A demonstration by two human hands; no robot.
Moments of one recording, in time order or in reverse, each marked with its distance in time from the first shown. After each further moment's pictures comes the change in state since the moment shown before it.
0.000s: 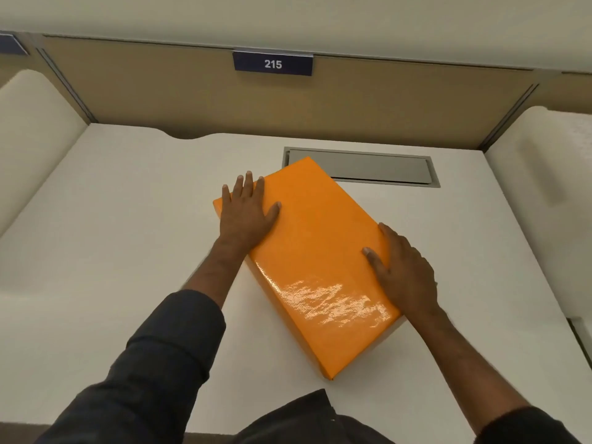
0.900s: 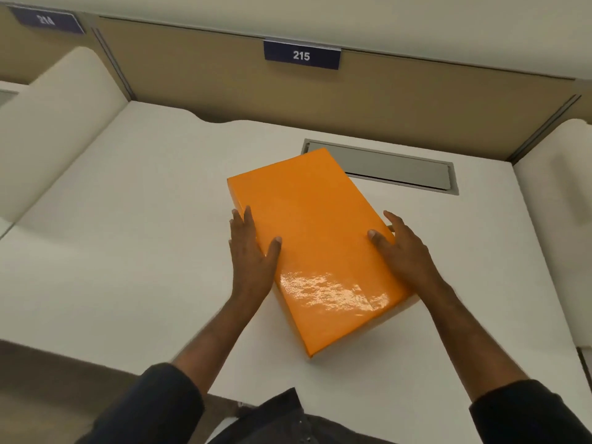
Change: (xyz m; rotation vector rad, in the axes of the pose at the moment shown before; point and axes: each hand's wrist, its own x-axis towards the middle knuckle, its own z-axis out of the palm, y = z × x) left_hand -0.147 0.061 0.005 -0.794 0.226 -0.372; right_hand 0.039 0.022 -0.010 0.340 -0.264 0.020
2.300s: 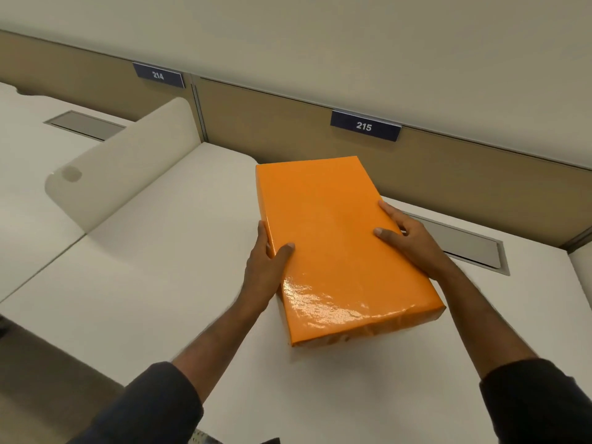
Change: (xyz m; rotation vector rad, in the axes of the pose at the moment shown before) left_hand 0.056 0.015 -0.093 -0.408 -0.005 -0.170; right_hand 0.082 -0.141 -0.013 0.303 -0.242 -0.401
